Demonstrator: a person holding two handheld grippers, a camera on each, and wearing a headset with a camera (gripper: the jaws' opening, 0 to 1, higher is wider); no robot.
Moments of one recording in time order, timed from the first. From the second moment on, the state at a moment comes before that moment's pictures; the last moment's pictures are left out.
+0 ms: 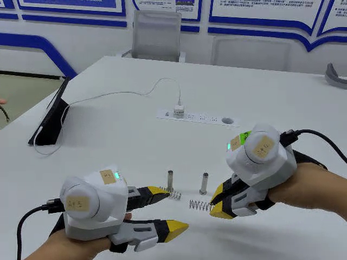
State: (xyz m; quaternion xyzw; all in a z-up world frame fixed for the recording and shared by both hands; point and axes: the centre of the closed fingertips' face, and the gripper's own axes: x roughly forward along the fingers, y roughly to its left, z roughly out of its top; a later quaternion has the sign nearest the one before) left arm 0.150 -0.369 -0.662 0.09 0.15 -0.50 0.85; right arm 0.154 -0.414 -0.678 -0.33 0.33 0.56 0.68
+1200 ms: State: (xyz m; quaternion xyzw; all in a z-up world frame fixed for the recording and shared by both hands) left arm 0.131 -0.386 -0.665 0.13 0.13 -0.54 0.82; right arm 0.125 -0.397 -0.671 -0.39 0.31 0.61 0.62
